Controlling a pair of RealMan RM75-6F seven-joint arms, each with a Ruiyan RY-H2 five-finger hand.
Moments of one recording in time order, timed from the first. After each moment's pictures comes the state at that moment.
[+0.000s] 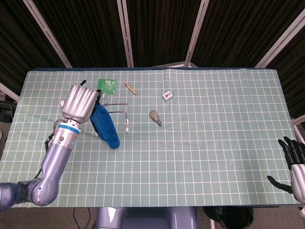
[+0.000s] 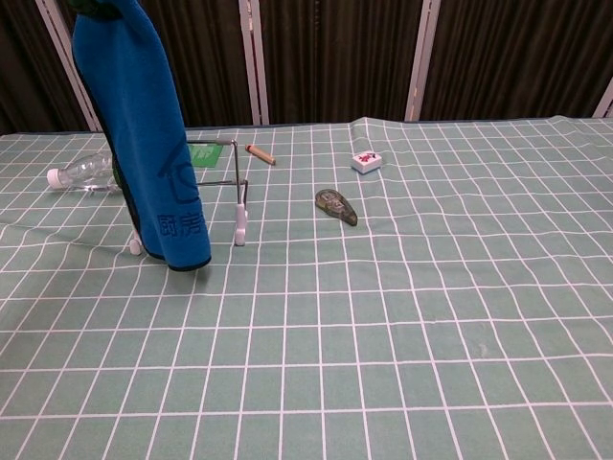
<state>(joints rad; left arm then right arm) -0.96 -1.12 -0.35 -2.03 0.59 1.26 0.99 0.00 -0.96 0.05 -1.74 -1.56 1.57 0.02</state>
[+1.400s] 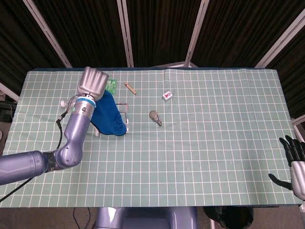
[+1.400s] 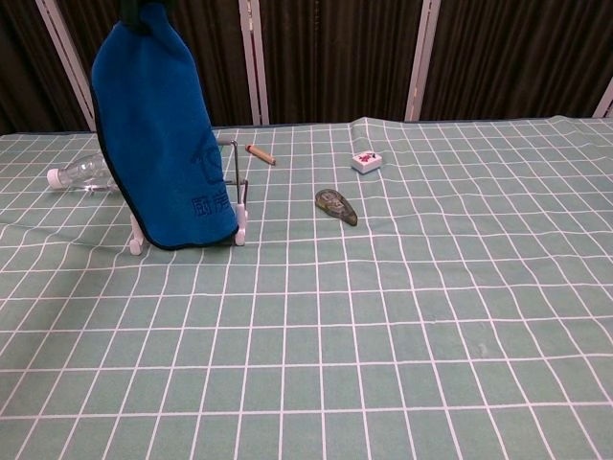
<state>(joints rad) -1.28 -1.23 -0.29 -1.60 0.16 1.01 1.26 0.02 -0.98 0.07 -1.73 -1.48 1.52 -0.03</state>
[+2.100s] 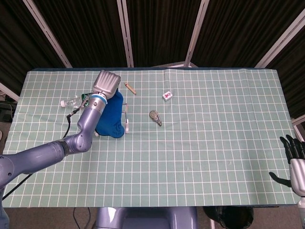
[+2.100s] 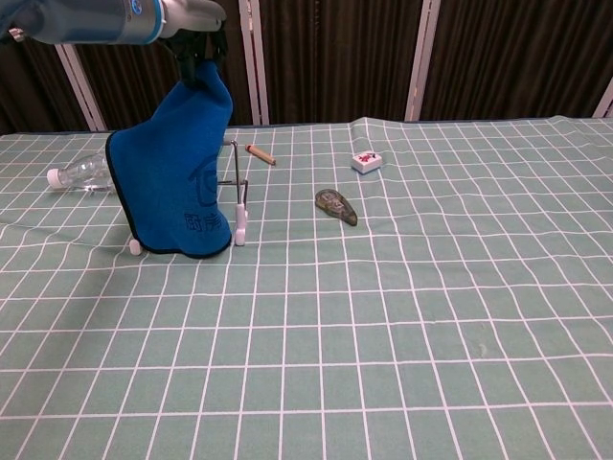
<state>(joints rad) -1.29 -1.47 -0.24 -1.17 0.33 0.72 0.93 0.04 -1.00 0.09 -1.71 -1.41 1.47 -0.07</state>
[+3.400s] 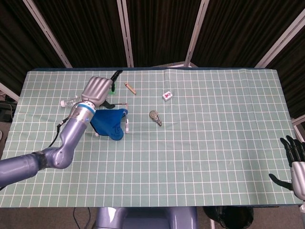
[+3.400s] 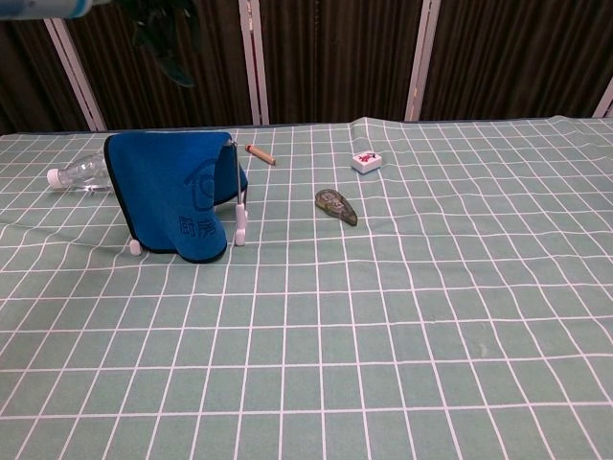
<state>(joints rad) -1.07 -1.24 -0.28 -1.58 0.64 0.90 0.47 0.01 -0.98 0.07 -1.72 -1.50 1.54 -0.01</state>
